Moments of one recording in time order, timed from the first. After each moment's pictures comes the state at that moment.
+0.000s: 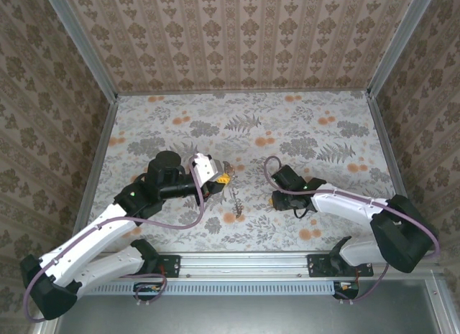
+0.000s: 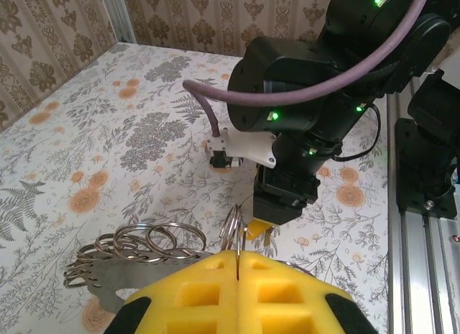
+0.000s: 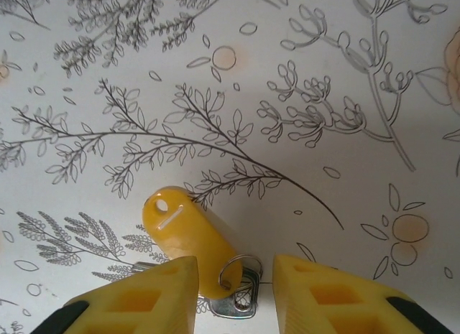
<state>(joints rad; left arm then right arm) -0.82 0.87 0.80 -0.32 0.44 0.22 0.67 1.34 0.64 -0.47 0.12 0.50</state>
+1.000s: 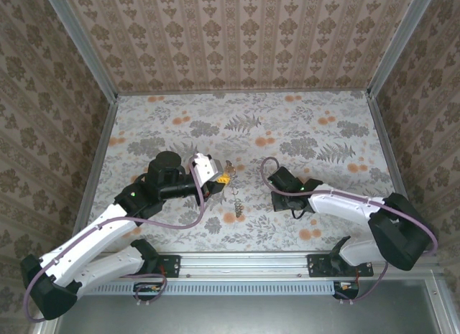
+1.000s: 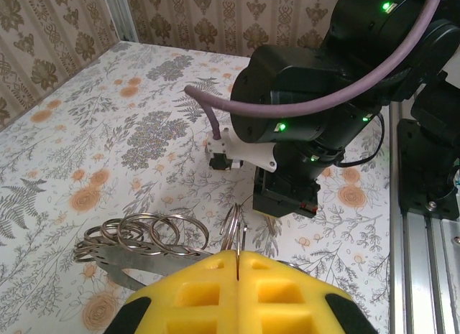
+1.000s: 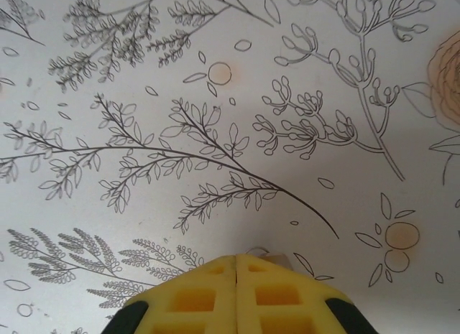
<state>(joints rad) -0.82 0.87 0.80 -0.32 0.44 0.21 0.70 1.35 0.64 -0.46 0.19 0.53</state>
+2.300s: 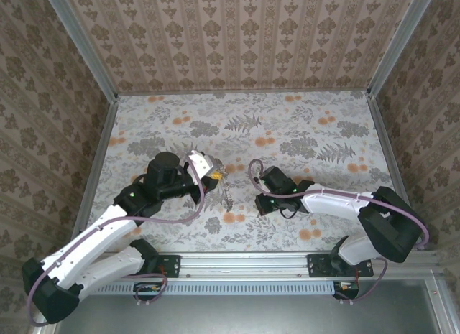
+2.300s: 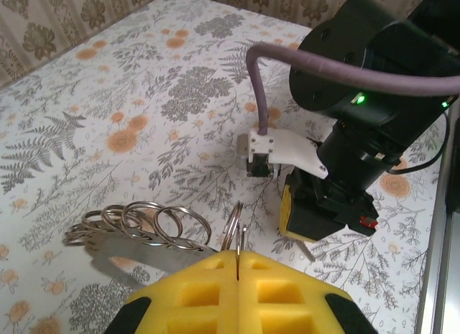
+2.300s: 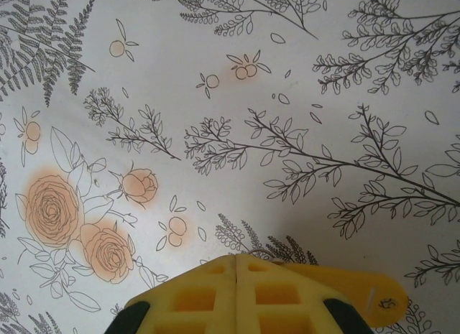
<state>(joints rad) -0.76 0.86 0.76 -0.36 0.34 0.13 0.76 1.43 0.67 -0.27 -0.10 0.42</state>
